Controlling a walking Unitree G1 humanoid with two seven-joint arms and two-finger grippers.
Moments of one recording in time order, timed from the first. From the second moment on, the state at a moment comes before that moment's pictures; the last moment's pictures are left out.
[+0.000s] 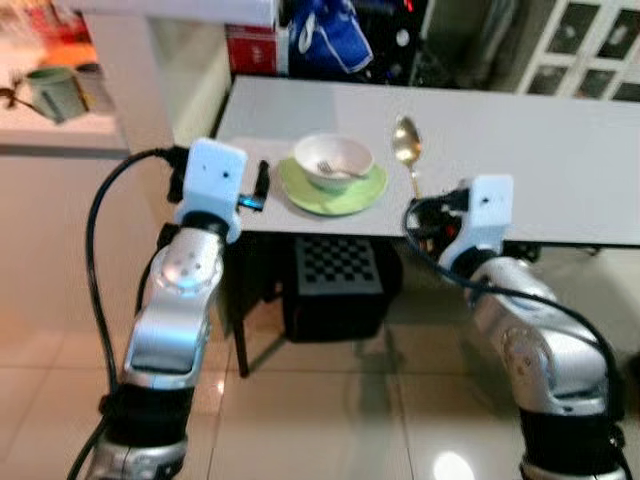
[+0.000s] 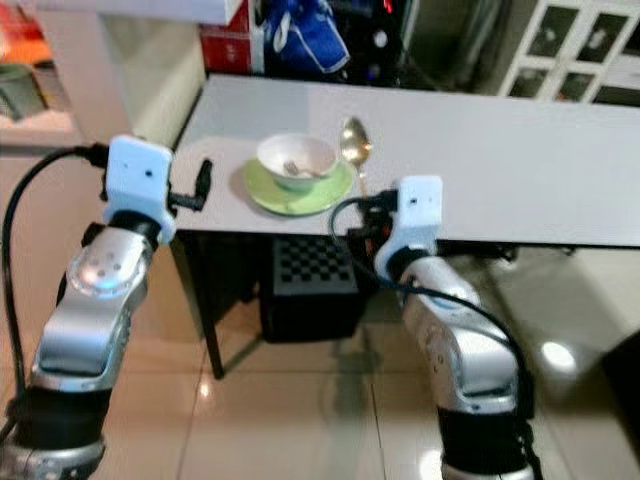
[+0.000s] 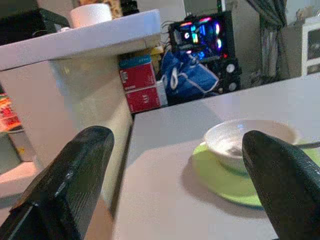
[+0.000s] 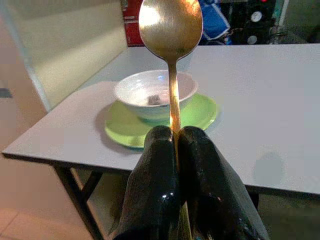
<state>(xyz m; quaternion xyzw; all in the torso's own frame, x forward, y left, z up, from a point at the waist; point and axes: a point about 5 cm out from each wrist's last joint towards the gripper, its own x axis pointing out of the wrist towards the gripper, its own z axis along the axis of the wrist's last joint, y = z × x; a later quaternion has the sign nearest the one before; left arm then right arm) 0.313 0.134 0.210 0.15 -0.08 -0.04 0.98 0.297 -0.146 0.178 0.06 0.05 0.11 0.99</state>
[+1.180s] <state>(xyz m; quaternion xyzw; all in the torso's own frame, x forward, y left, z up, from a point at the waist) 0.312 0.116 0.210 0.17 -0.08 -0.11 0.98 0.297 -0.179 0.176 0.04 0.08 0.05 0.99</state>
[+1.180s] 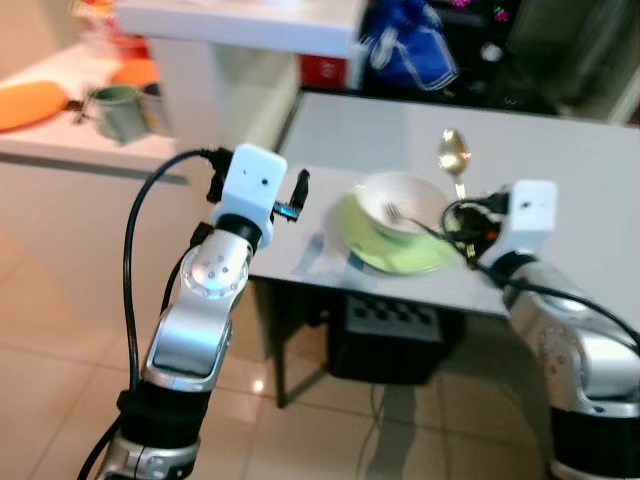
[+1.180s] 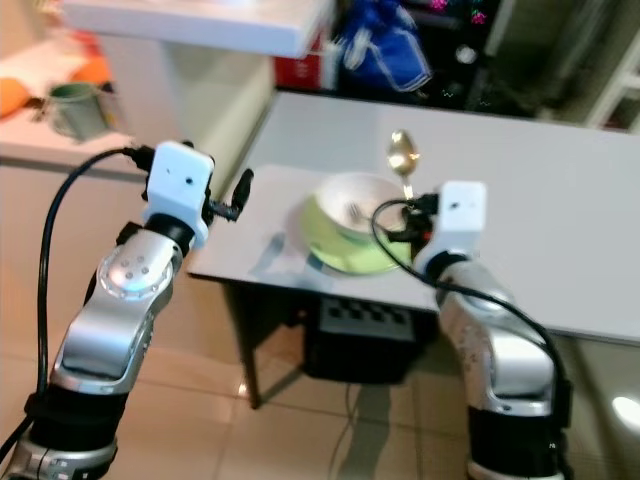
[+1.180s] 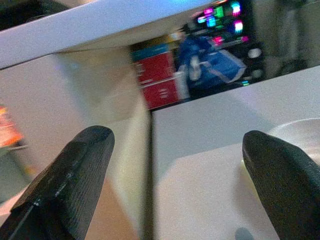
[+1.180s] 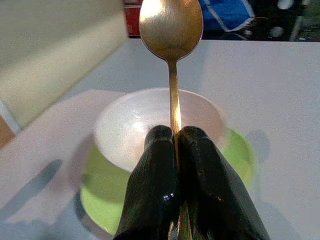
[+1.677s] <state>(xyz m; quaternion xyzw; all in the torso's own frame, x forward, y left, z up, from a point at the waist) 0.303 0.100 0.199 0.19 -0.06 -0.19 0.96 0.297 -0.207 0.186 -0.02 0.13 0.06 0.99</state>
